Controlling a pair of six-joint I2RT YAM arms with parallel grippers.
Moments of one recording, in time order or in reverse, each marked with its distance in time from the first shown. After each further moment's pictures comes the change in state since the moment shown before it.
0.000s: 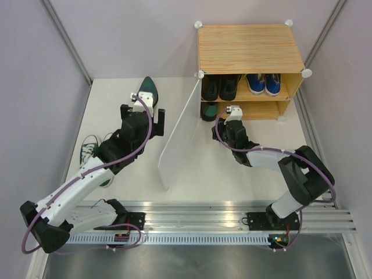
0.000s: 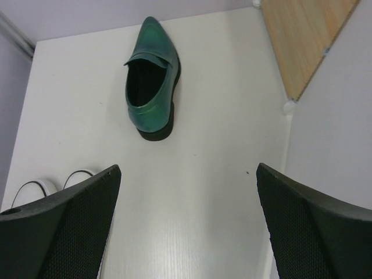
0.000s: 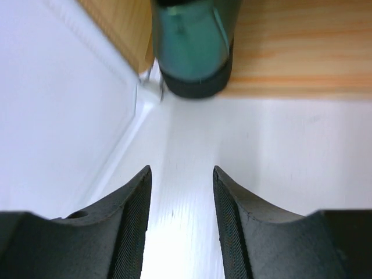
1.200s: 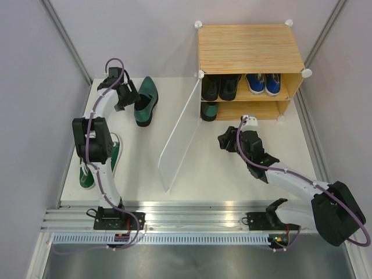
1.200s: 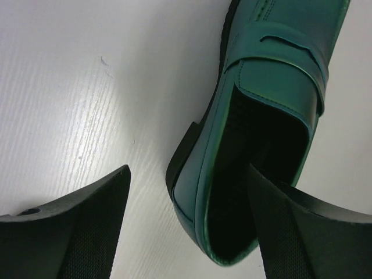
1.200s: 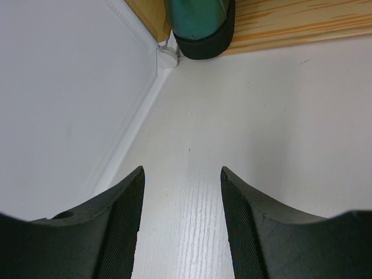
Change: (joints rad) left arm 0.754 1.054 0.715 -0.234 0.586 -0.299; right arm 0.020 -0.459 -0.233 -0.222 -0.051 0.163
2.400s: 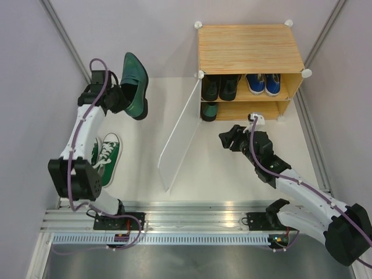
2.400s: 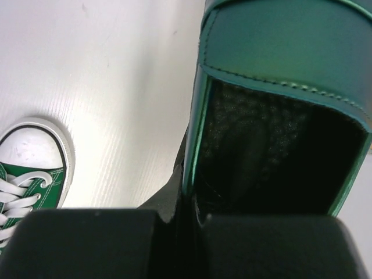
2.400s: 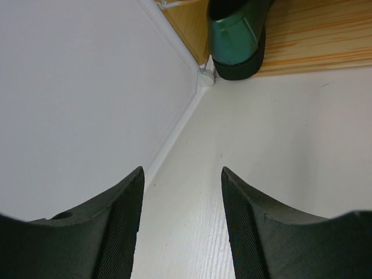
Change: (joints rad) left arm -0.011 -0.476 -0.268 -0.090 0.114 -0.049; right arm 0.000 -0.183 0.028 -0.122 -0.061 0.027
